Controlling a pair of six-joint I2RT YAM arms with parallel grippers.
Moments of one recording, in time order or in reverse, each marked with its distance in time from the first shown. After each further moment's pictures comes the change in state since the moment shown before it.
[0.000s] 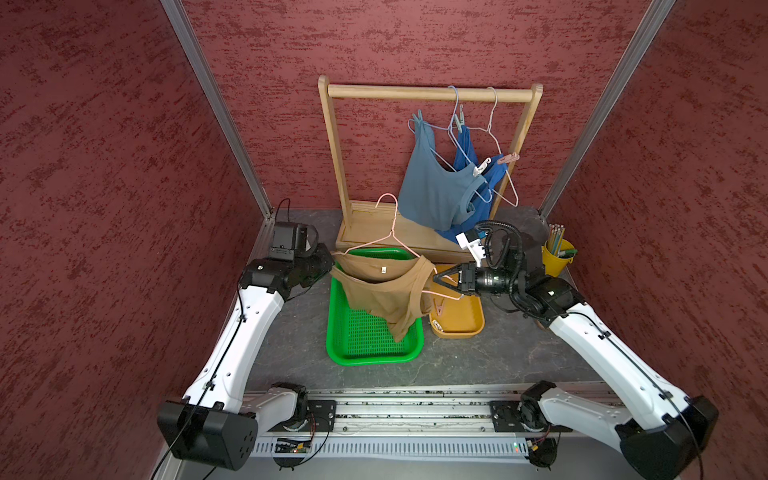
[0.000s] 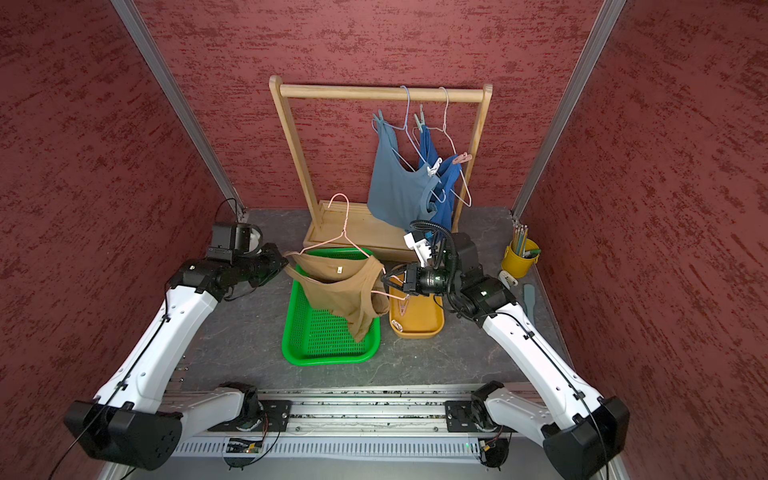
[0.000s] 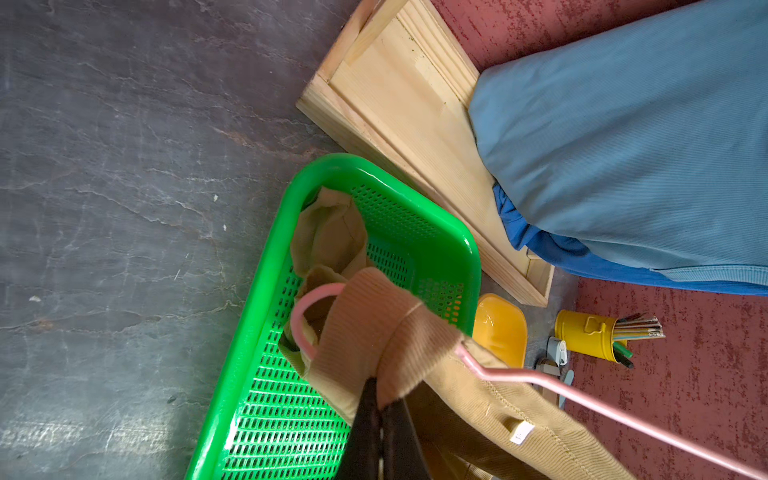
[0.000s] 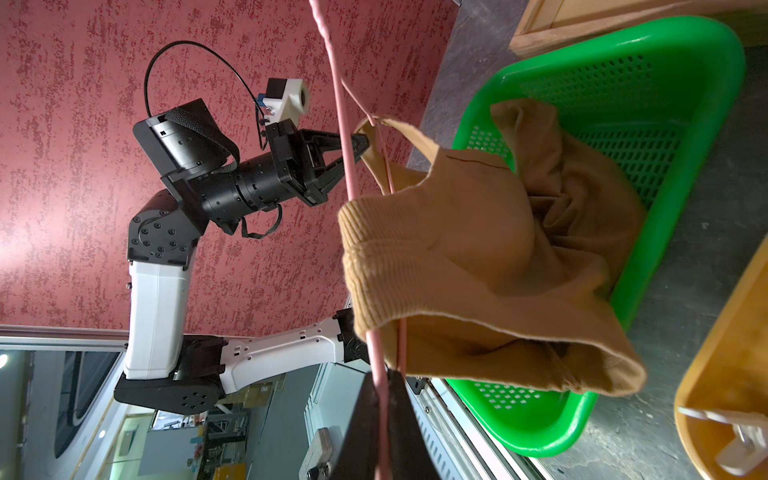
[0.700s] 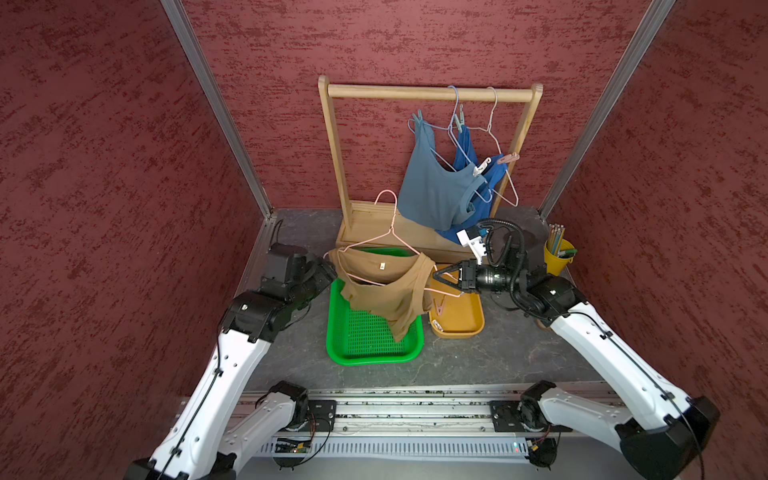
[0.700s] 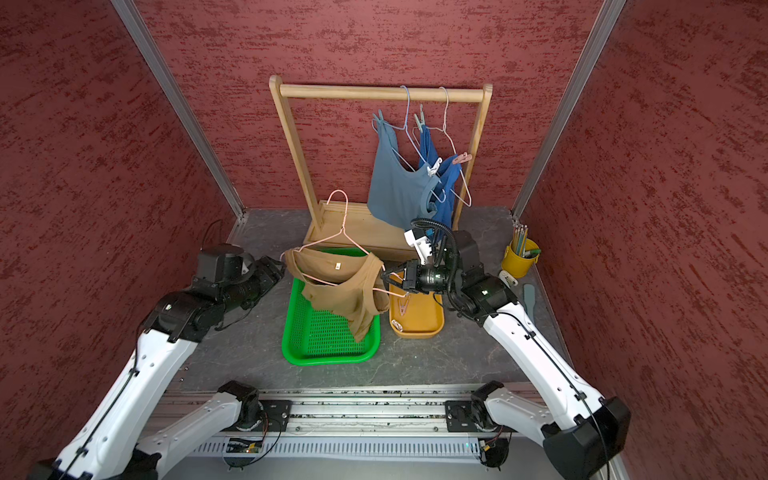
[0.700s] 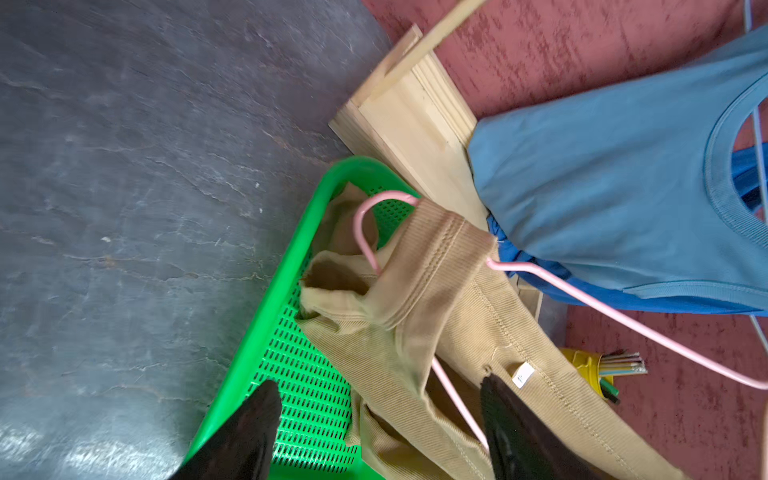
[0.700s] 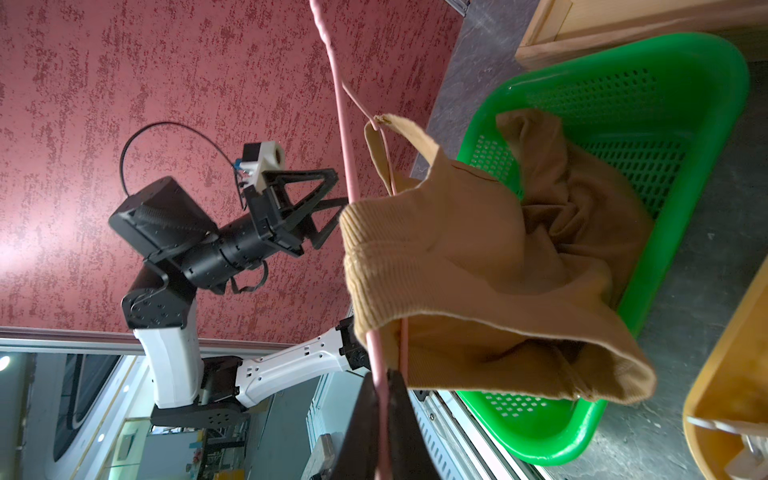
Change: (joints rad) left arm -0.169 -0.171 -0.073 -0.020 -0.179 -0.172; right arm 0.000 0.000 0.020 0.003 0.006 0.021
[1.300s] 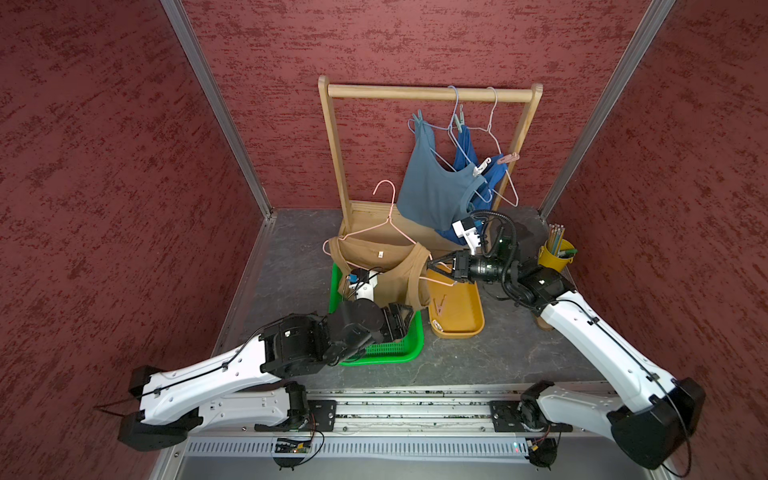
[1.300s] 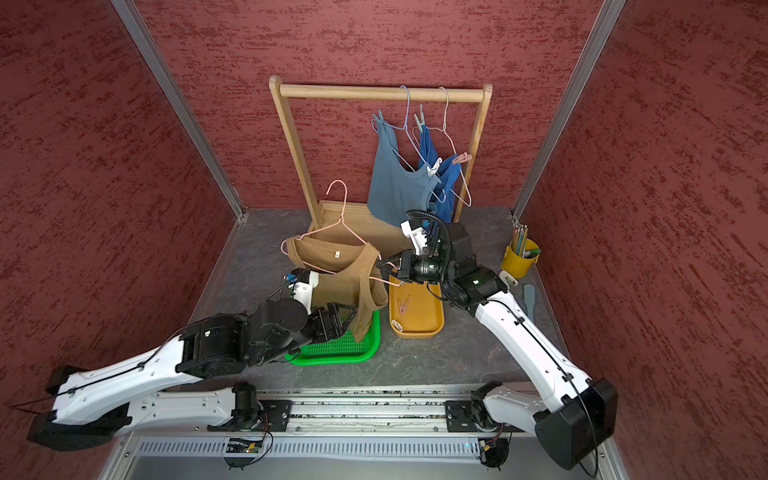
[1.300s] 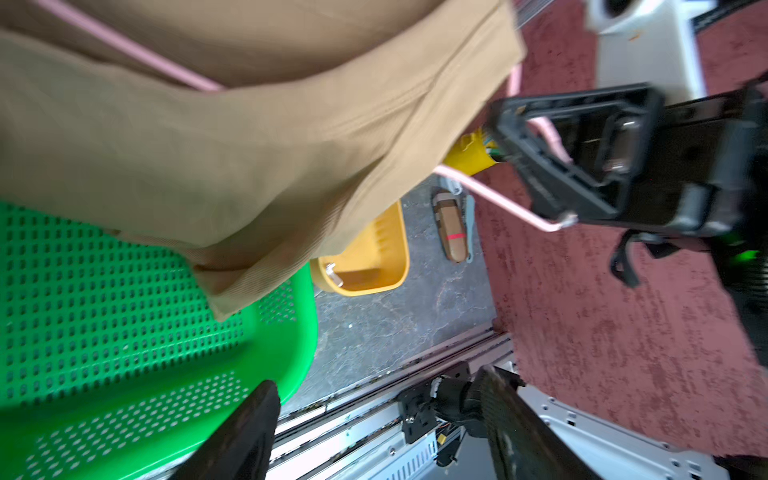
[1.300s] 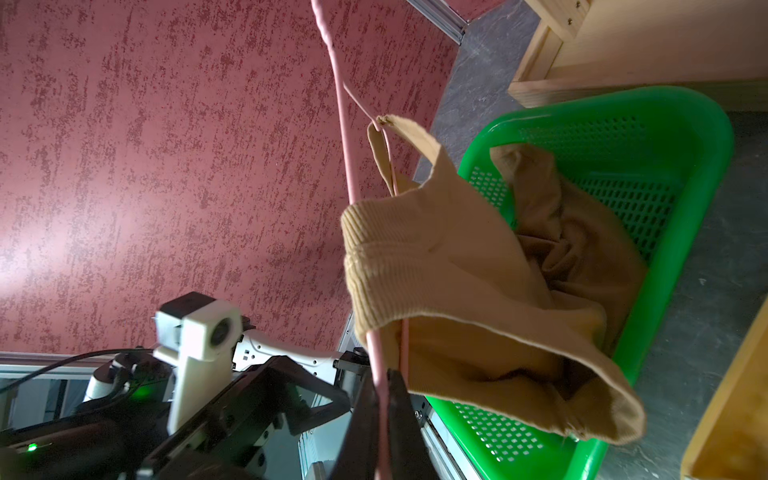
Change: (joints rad) left arm -0.927 -0.058 -0.052 0.060 -0.388 -0.249; right arm 0.000 0.087 0.043 0.082 0.031 0.008
